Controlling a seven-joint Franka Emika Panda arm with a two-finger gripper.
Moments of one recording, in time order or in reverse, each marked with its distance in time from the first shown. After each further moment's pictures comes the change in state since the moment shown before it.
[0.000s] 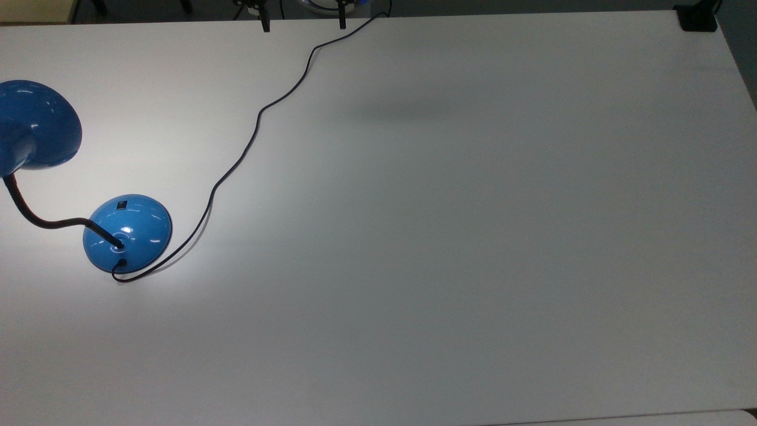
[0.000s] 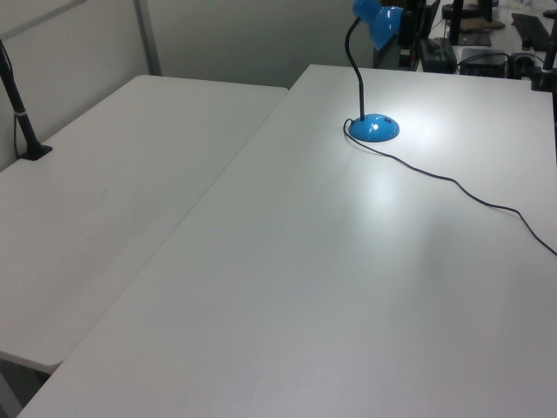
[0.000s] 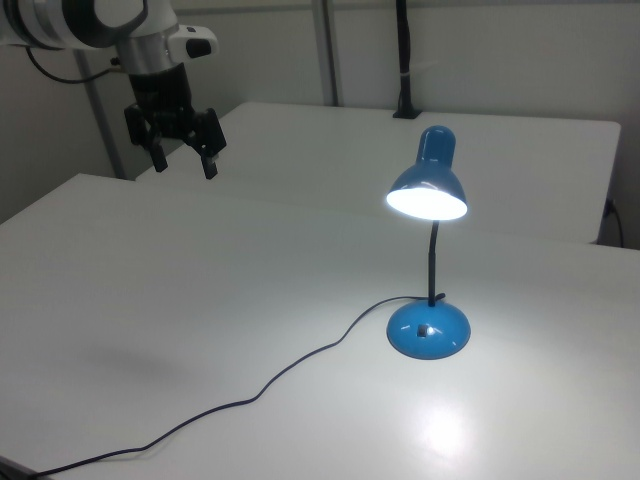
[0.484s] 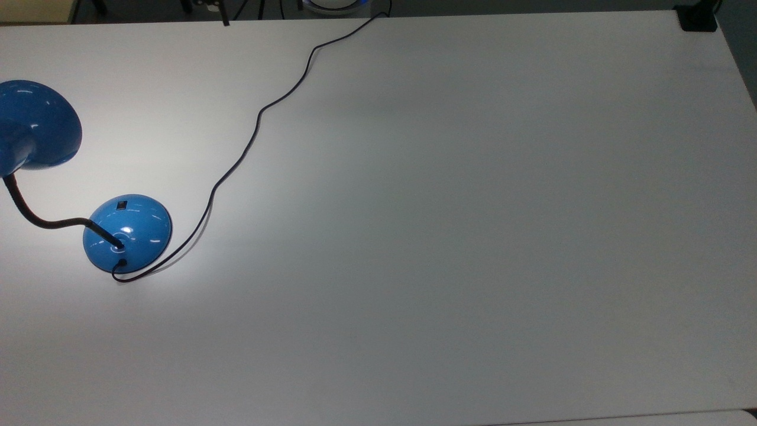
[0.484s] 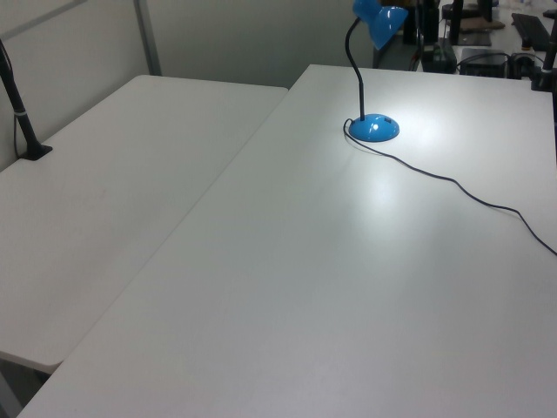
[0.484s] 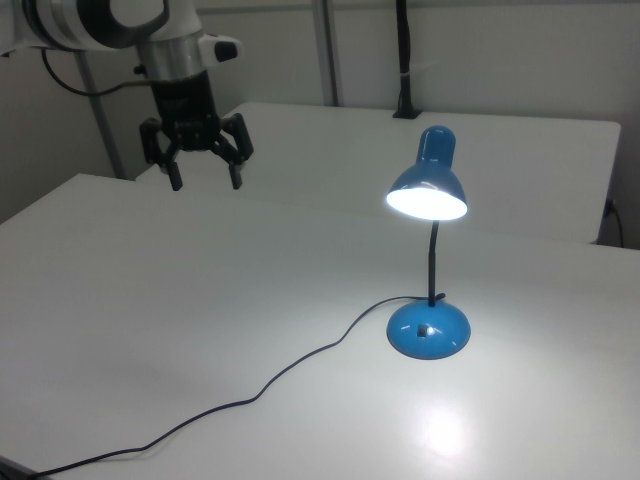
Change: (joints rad) arm -0.080 -0.018 -0.011 -0.013 -0.046 -0.063 -0.339
